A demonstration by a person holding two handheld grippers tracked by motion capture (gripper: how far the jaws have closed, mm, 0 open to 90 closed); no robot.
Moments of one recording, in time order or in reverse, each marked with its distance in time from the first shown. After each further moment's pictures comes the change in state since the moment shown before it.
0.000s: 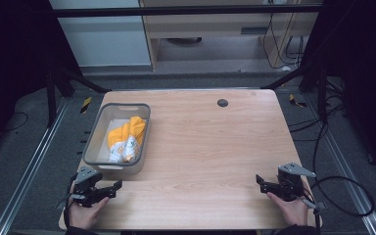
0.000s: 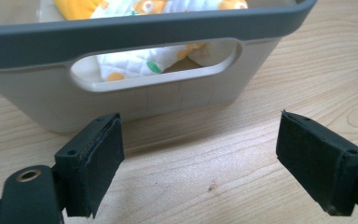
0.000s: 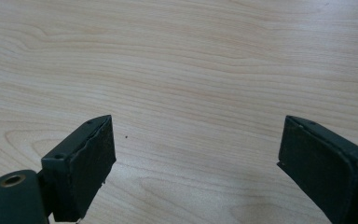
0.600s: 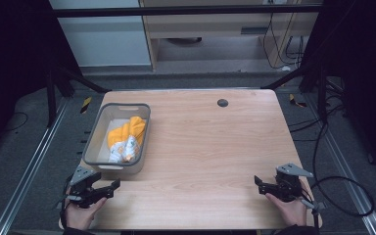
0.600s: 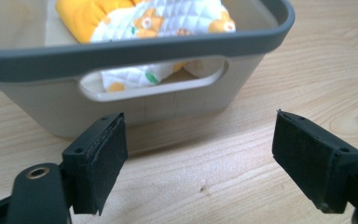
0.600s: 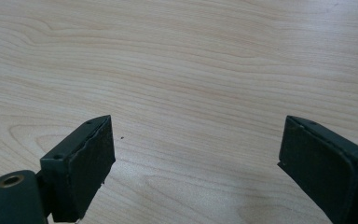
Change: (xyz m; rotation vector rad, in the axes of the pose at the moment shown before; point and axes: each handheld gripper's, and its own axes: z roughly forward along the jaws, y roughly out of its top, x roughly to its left) left arm -0.001 0.006 -0.015 -0.039 -0.010 -0.003; right arm 0.004 -0.001 0.001 0.008 0.010 -0.014
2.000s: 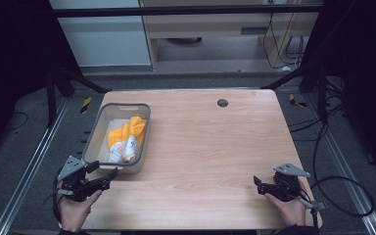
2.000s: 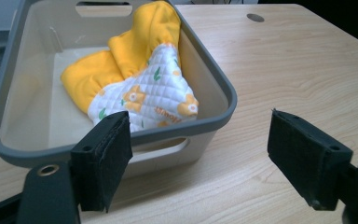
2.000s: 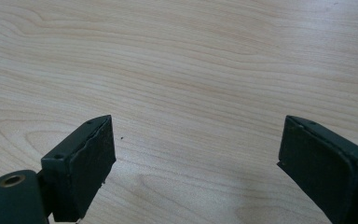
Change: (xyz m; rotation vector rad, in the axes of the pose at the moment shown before) left arm -0.016 0.042 -0.029 -0.113 -0.040 0.018; right arm 0.002 -0.001 0.004 0.013 -0.026 -0.035
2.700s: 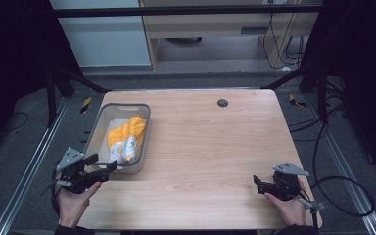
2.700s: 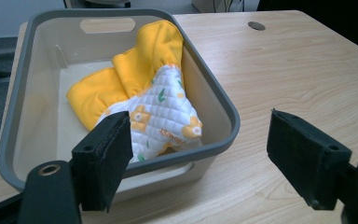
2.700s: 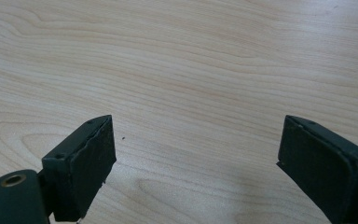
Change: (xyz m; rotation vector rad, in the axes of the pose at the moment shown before) left arm 0.005 0.021 0.005 0.005 0.011 0.016; right arm 0.000 0.001 0.002 -0.005 -0.003 -0.005
